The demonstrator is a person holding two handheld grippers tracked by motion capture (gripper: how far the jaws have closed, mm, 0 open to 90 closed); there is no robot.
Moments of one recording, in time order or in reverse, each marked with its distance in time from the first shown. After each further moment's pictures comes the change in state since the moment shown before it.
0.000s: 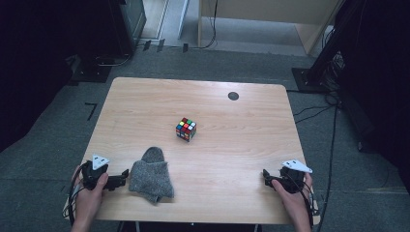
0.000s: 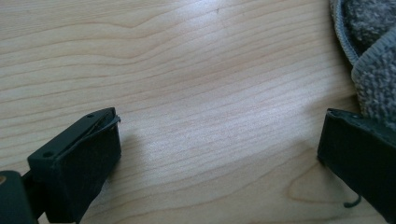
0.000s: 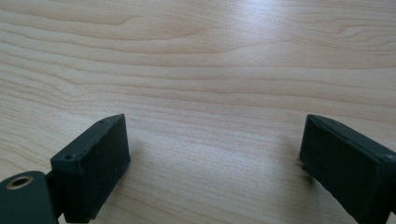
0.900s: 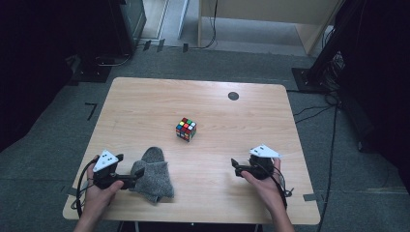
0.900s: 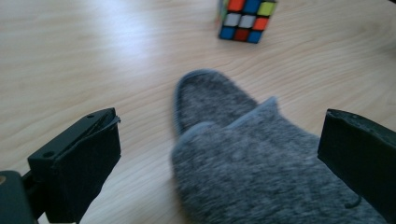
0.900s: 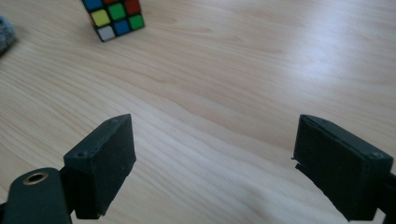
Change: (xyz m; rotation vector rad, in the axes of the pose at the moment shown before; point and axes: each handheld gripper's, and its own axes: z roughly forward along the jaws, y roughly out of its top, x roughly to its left) left arm -0.043 0.030 -0.029 -0.203 -0.320 0.084; right arm 0.091 0.060 0.008 -0.096 0.234 -0.150
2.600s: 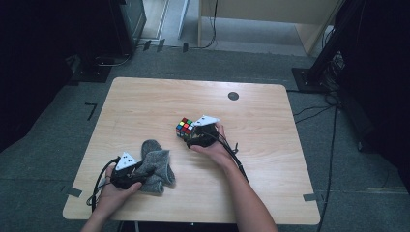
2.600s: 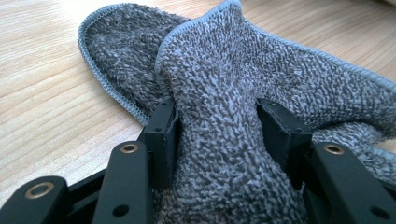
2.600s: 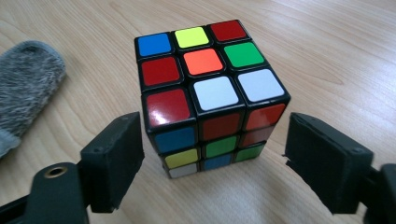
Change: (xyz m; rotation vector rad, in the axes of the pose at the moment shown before) left arm -0.004 -0.017 0.046 0.128 -0.047 0.058; right arm 0.072 0.082 0.160 0.017 0.240 -0.188
